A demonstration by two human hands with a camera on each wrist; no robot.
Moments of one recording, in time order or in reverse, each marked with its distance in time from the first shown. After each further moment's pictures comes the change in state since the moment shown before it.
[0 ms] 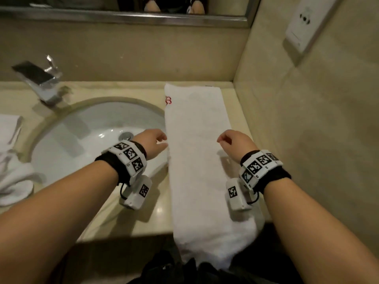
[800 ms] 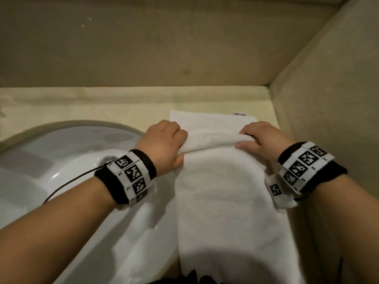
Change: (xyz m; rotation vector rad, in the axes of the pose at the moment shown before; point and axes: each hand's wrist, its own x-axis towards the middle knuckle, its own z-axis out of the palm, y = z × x) left_hand 0.199 -0.034 -0.010 0.349 0.040 0.498; right_hand 0.212 0.027 -0.013 -0.348 -0.287 -0.154
